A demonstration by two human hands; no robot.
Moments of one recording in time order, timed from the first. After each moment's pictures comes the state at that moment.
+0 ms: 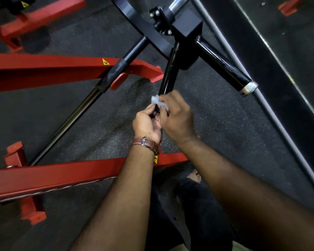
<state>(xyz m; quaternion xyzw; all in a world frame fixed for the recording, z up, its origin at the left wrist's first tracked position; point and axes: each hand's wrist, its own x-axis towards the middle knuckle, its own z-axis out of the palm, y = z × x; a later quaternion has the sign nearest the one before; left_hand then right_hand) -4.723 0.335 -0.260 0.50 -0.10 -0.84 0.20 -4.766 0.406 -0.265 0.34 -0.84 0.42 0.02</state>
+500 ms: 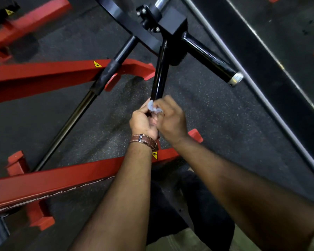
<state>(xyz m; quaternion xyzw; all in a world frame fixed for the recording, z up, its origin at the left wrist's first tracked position) -4.723 0.334 -0.263 0.49 -0.12 -0.84 0.17 -4.749 0.413 -0.265 0.30 -0.84 0.45 -0.03</state>
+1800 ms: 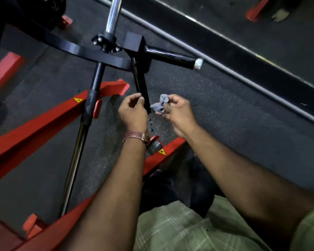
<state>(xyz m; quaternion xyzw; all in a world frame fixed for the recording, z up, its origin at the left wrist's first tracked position) -4.731 0.300 -0.223 0.40 -0.63 -0.65 0.15 -4.738 0.416 -0.215 -0.18 -0.60 0.75 -0.20</state>
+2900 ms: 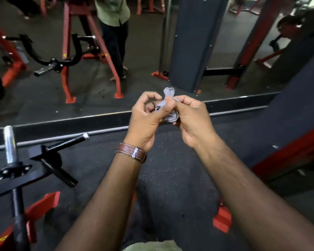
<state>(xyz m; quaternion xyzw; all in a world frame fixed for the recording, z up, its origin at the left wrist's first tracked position) -4.578 0.512 0.106 -0.22 -0.47 -0.81 -0.28 -4.504 0.601 0.129 -0.28 -0.53 0.75 0.28</state>
